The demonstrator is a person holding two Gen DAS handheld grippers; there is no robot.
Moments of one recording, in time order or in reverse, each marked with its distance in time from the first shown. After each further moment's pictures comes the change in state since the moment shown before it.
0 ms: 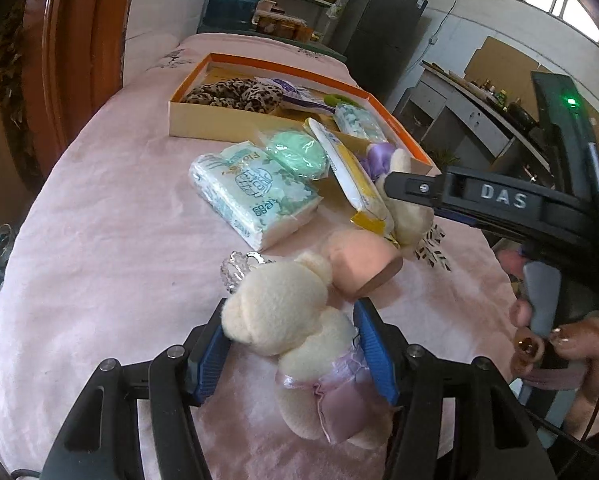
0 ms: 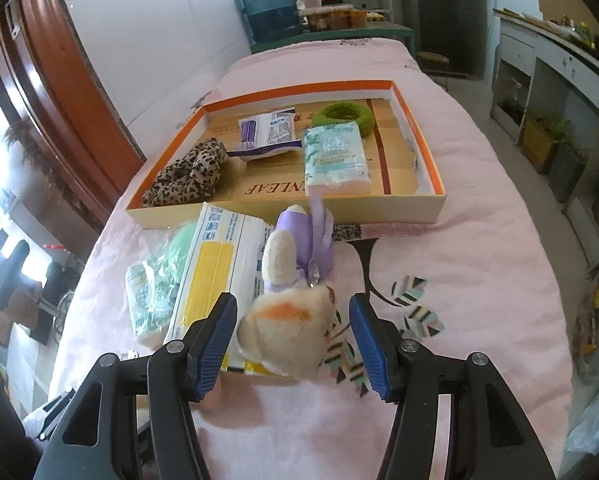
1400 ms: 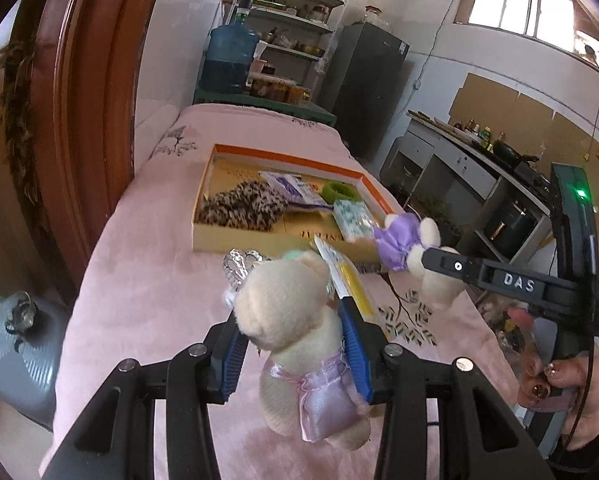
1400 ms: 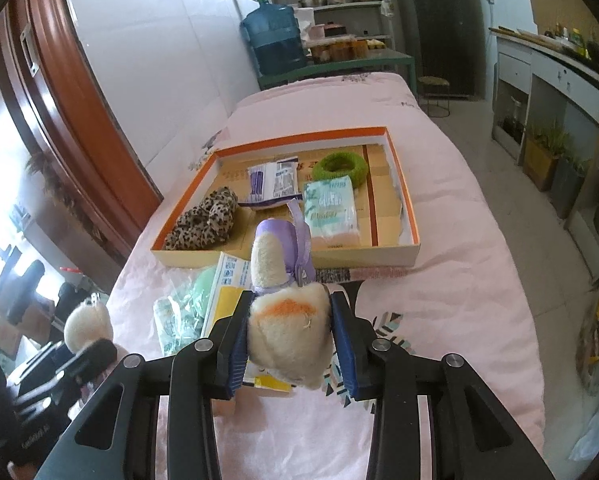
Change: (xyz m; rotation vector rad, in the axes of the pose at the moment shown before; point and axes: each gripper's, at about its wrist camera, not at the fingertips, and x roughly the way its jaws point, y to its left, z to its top) left arm -0.050 0.011 0.049 0.051 -0.212 -0.008; right arm -0.050 -0.007 0.015 0.005 -0.111 0.036
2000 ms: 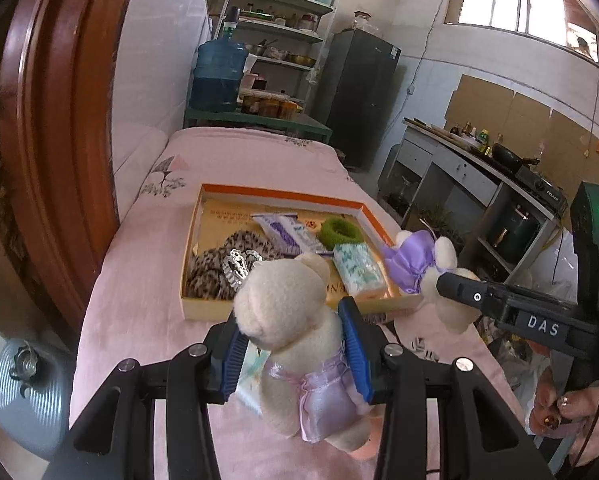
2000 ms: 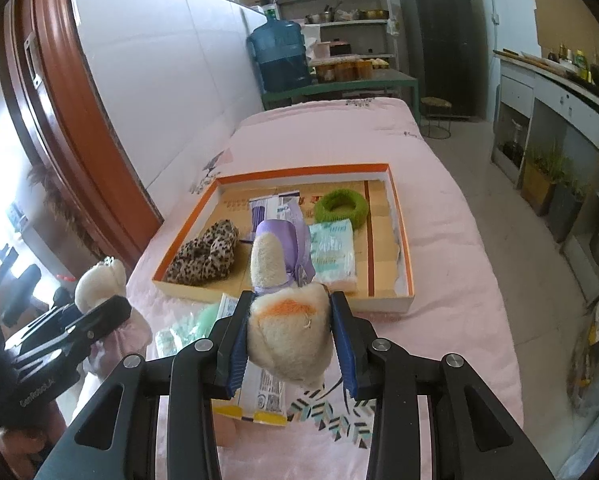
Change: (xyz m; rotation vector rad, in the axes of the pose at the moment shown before) left arm 0.023 -0.004 0.054 0.050 -0.038 0.002; right arm -0.007 0.005 0.033 -0.039 -0.055 -0.016
